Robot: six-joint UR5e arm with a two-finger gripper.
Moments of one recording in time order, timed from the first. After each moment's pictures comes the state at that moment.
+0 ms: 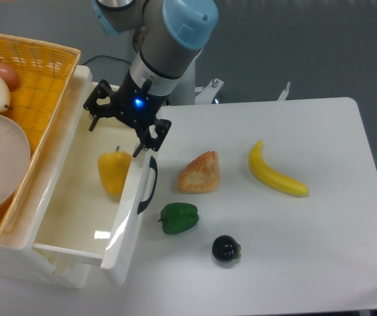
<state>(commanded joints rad) 2.40 -1.68 -1.50 -1.54 1.01 0.71</state>
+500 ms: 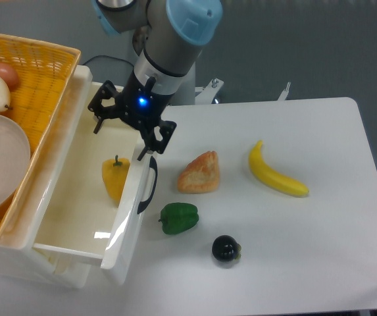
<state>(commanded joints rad) 2.44 -1.69 -1.49 -1.42 1.06 0.79</state>
